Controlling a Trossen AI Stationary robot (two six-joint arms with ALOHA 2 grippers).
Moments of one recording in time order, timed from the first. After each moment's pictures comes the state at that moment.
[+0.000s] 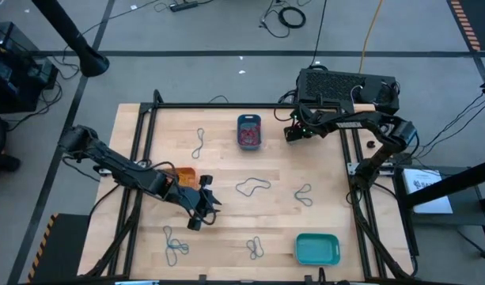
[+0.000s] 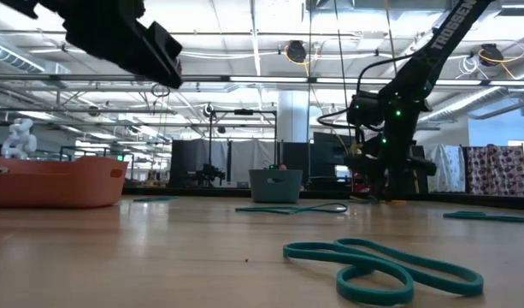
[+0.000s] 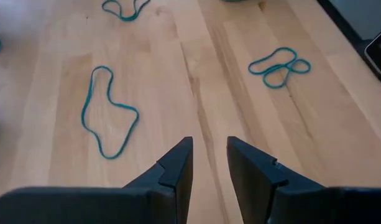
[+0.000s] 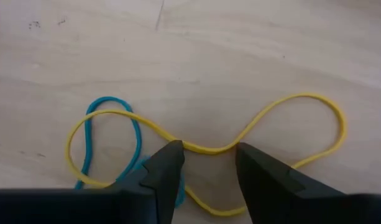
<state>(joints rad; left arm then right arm) -0.41 1.37 0.78 -0.12 -0.18 -0.07 -0.71 1.64 0.75 -0.29 0.23 0.59</state>
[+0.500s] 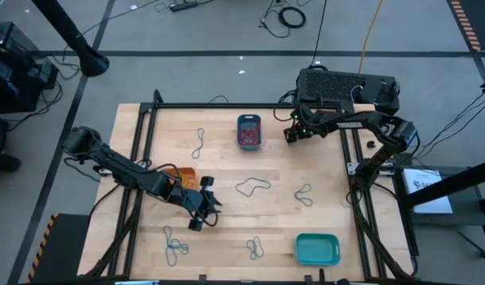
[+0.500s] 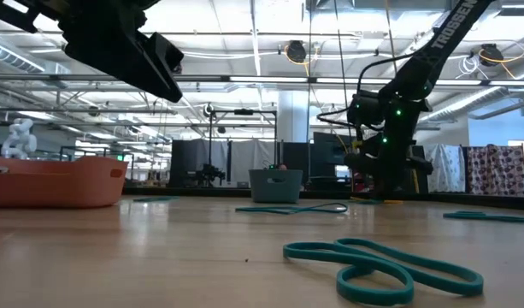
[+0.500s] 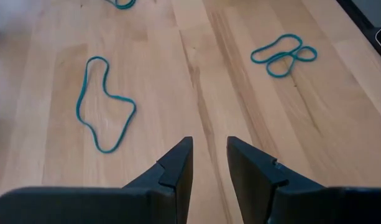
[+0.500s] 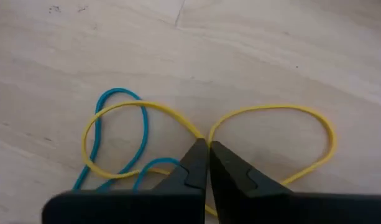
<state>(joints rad) -0.41 1.40 0.78 -0.12 -0.18 -0.07 -0.72 1.62 0.75 -0.32 0.20 0.49</state>
